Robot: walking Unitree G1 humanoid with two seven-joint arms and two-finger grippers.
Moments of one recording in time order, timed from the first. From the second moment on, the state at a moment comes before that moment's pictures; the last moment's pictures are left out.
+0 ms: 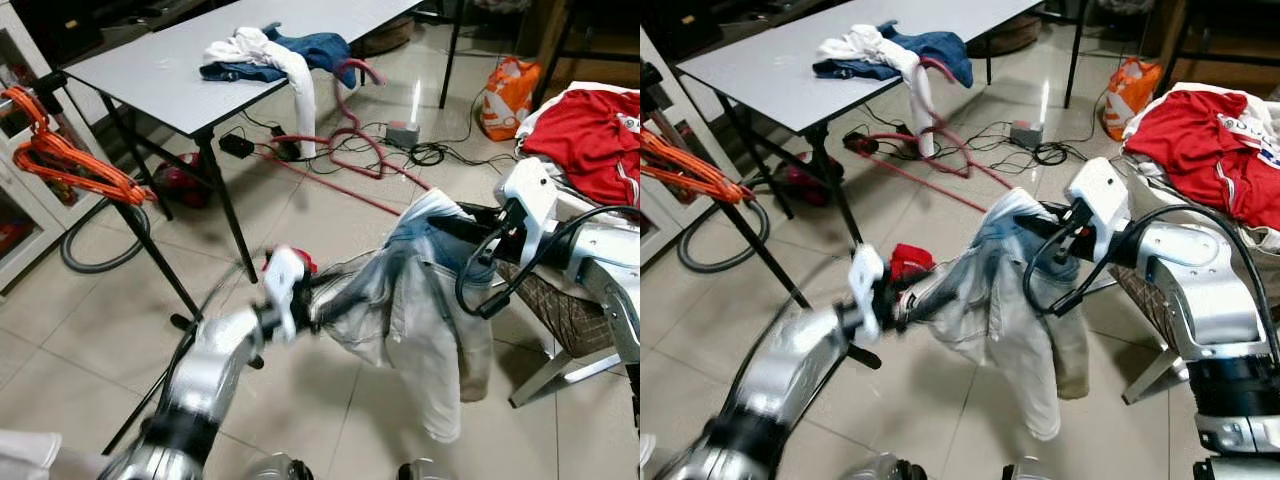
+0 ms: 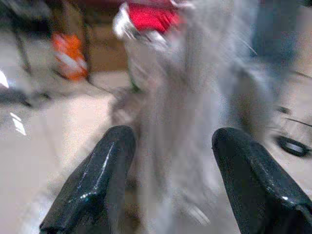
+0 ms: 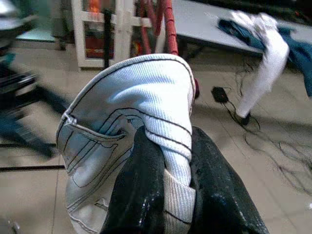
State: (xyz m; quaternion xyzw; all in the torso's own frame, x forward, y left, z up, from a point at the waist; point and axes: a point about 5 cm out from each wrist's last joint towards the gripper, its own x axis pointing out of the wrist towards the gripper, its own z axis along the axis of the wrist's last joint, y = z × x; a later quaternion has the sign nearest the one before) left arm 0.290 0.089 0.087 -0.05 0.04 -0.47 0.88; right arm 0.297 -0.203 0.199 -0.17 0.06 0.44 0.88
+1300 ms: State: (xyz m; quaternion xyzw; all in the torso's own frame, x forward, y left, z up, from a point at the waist) left arm 0.283 0.100 0.051 -0.04 0.10 -0.45 0.89; right arm 0.285 -0.204 0.215 -0.11 0.05 0.45 0.89
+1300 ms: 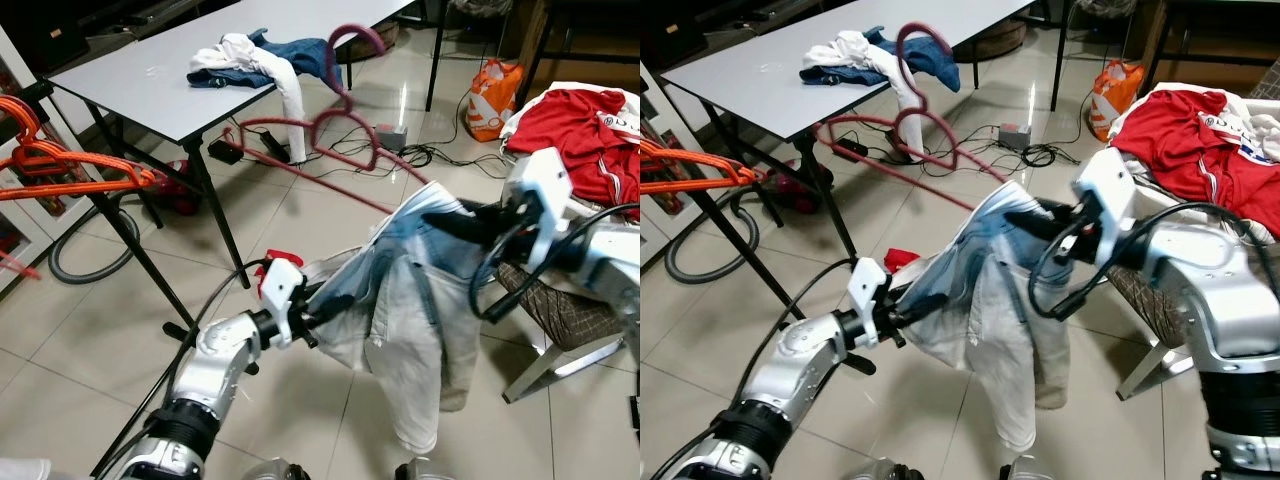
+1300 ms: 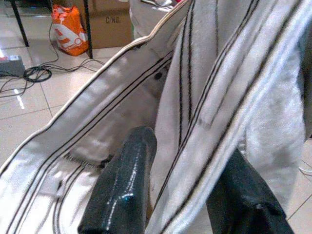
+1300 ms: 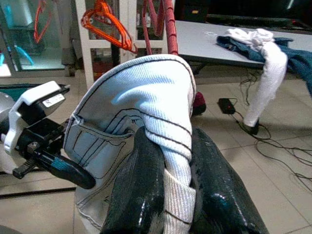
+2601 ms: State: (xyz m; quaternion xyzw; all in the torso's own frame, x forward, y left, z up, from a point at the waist) left arm 0.283 0.092 0.047 -0.06 0.10 -0.44 0.89; right arm 0.285 -0.193 0.189 -0.11 0.08 0.44 0.89
